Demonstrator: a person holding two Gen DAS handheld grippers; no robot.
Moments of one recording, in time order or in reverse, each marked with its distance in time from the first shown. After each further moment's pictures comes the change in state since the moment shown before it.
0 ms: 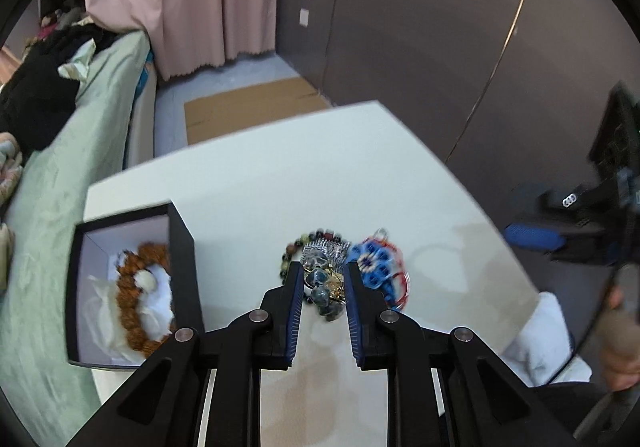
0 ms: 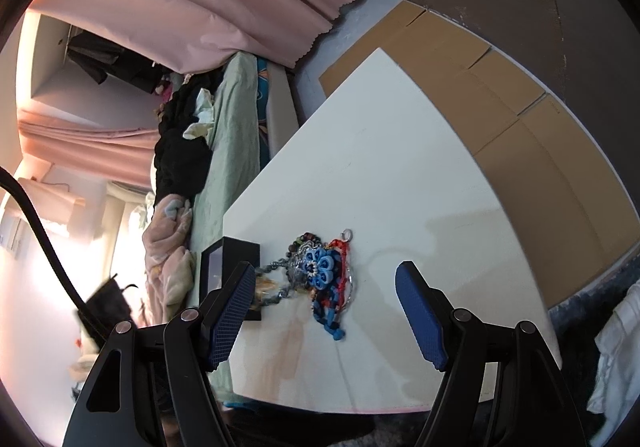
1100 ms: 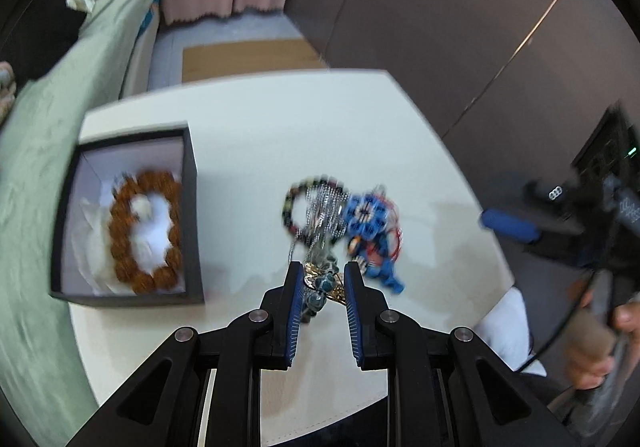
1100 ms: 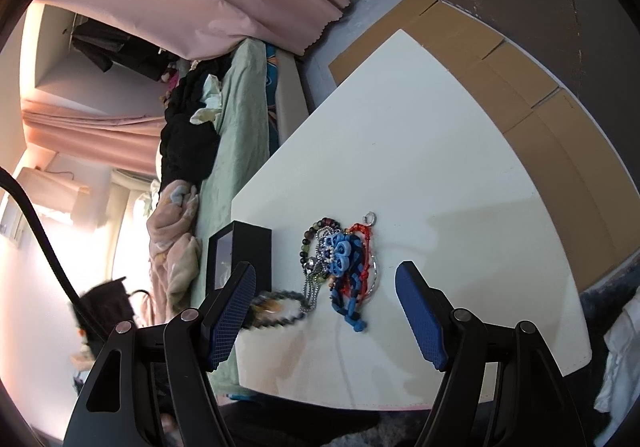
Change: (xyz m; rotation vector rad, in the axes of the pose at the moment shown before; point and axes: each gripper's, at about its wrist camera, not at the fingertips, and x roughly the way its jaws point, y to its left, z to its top) left arm 0.010 0.025 -0.022 -0.150 0.165 -0.094; right arm 0.012 0.011 -0.007 -0.013 0.037 0.018
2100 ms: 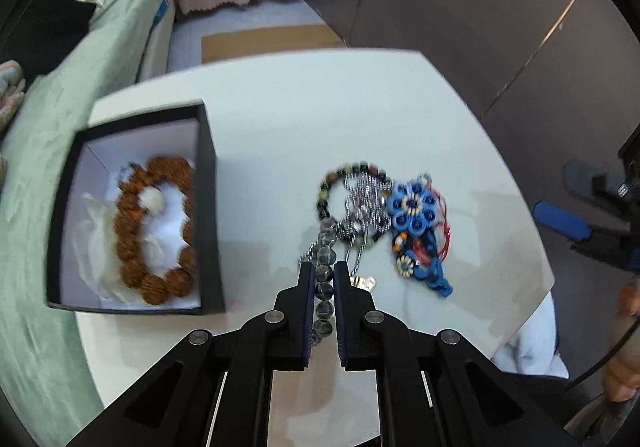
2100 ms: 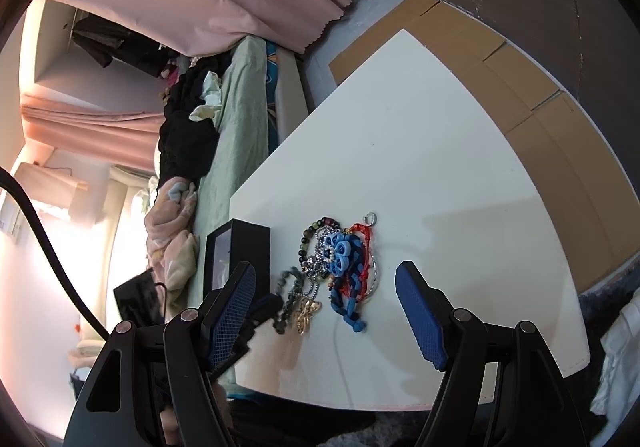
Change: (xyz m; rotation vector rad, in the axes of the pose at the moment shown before) left arm 0.010 0.017 0.003 -0.001 0.014 0.091; right arm 0.003 0.002 -0.003 -0.017 0.008 -0.007
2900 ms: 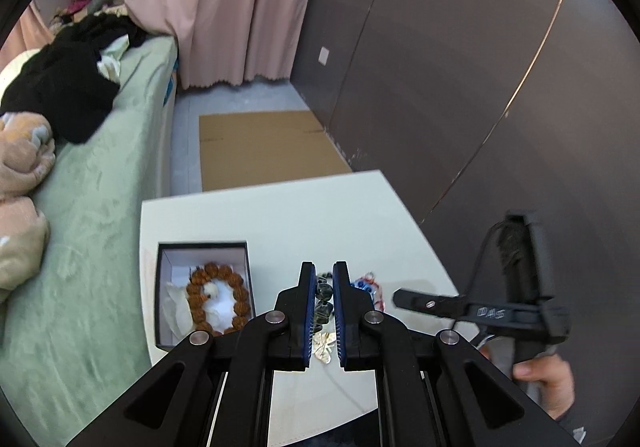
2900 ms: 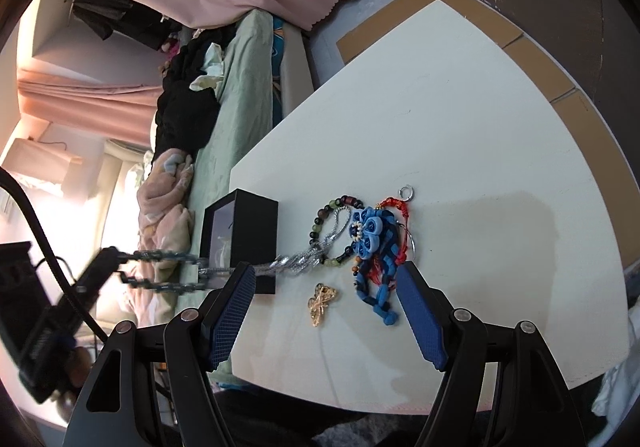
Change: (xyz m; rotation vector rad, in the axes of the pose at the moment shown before) left arm -0.134 -0.001 0.031 0.005 -0.275 -0.079; right arm 0.035 0.027 -0.007 -0.045 0.075 -0.025
